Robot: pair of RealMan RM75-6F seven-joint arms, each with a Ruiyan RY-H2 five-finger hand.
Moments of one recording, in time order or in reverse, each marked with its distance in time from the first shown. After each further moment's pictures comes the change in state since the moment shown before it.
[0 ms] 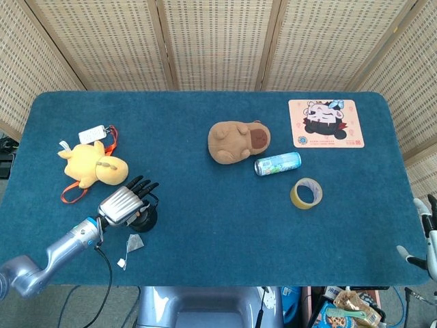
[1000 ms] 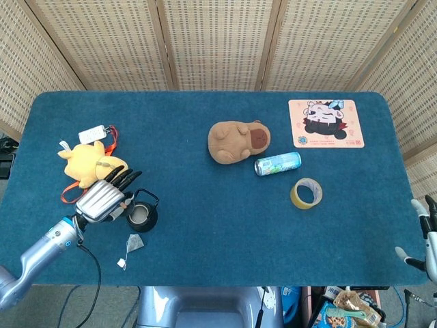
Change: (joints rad) left arm 0.073 0.146 0.001 -0.102 0.005 0.150 -0.086; right arm -0.004 0.007 -0.011 -0.012 -0.021 0.005 0.004
